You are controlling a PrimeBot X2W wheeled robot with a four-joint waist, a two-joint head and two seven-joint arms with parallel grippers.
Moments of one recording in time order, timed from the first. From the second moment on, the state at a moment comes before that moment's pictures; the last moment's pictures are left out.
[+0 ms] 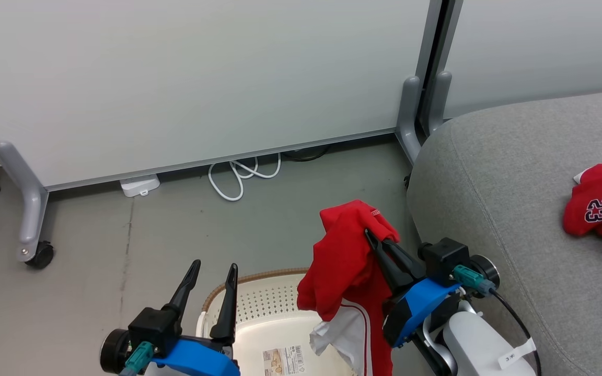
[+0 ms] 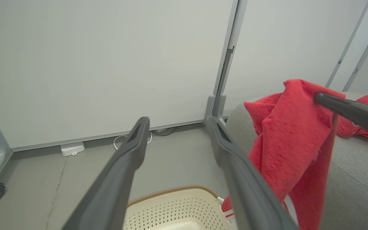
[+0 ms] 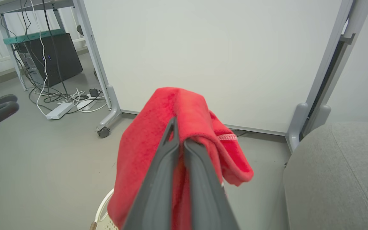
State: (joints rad) left arm -0.06 0.06 -0.25 0.33 -0.25 -0.12 -0.26; right arm -0.41 -0.05 0.41 0.63 0.24 0.13 -0.26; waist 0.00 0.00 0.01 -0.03
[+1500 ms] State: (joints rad) left arm -0.10 0.06 -0.28 0.34 -0.24 -0.13 -0.26; right arm -0.41 -0.05 0.42 0.58 0.26 0.13 -0.26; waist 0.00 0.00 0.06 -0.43
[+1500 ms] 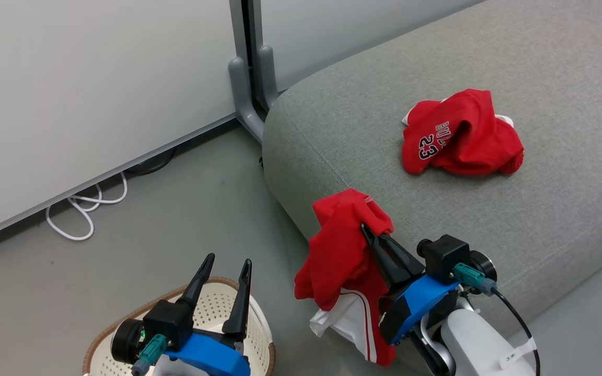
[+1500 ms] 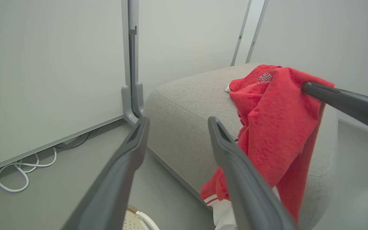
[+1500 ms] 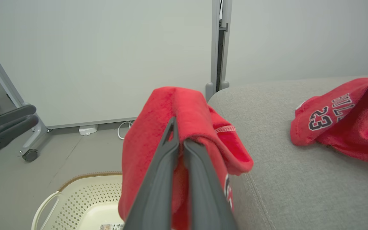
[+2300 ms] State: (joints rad) left arm -0.10 0.08 -0.29 0.34 -0.24 -0.13 -0.26; right arm -0.41 -0.05 0.39 0.56 0.27 0.13 -0.26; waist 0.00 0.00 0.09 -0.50
